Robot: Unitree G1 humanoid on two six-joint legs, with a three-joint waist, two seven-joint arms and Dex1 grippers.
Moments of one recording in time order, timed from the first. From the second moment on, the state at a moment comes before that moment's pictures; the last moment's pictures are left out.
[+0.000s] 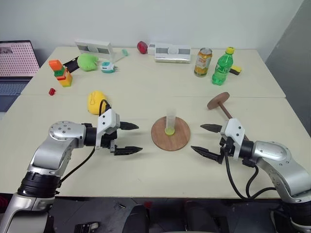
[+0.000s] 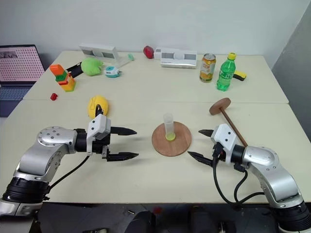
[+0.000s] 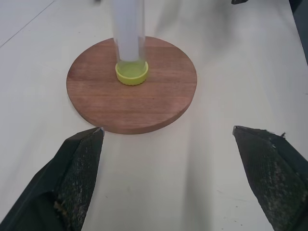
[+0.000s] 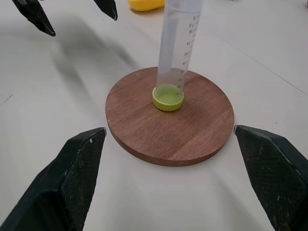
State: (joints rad) left arm -0.39 0.81 -0.05 -0.03 -0.38 0.34 -1.29; right arm -0.16 -0.67 0.04 -0.43 0.38 0.45 0.83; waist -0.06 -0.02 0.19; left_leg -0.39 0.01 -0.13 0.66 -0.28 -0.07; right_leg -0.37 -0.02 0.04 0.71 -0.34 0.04
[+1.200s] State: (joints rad) left arm -0.50 0.69 -0.09 0.05 -0.36 0.31 -1.29; right arm -0.17 -0.68 0.01 -0.48 0.42 0.49 0.81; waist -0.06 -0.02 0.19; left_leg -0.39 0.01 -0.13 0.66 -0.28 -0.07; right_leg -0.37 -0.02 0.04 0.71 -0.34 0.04
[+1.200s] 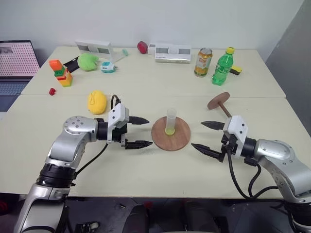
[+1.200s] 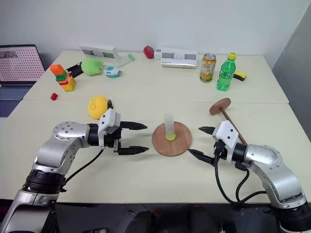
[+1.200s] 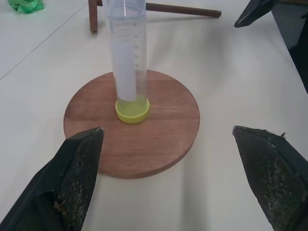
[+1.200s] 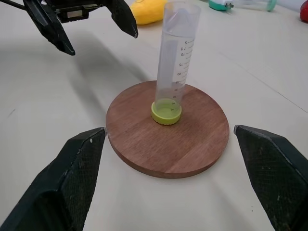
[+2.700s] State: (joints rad) left arm -0.96 0.39 0.06 0.80 -0.15 0.10 -0.60; right arm -0.21 -0.65 -0.01 -0.54 0.45 0.55 0.75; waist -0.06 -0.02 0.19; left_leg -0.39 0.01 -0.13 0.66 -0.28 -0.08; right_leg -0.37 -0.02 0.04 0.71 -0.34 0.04
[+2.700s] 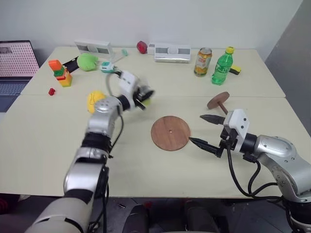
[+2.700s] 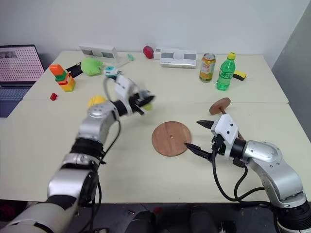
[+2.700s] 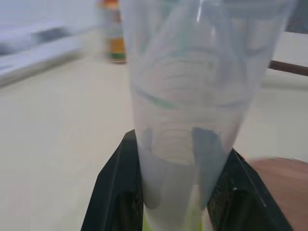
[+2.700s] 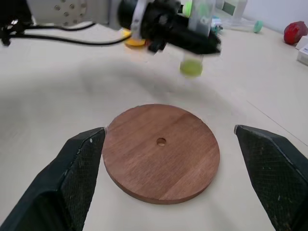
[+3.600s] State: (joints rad) left arm -1.05 0.36 0.14 1.22 -0.09 0.04 -0.42; right arm -0.26 -0.63 0.00 -0.52 0.45 0.55 0.73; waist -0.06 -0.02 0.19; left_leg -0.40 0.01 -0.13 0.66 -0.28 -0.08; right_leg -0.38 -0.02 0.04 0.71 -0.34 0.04
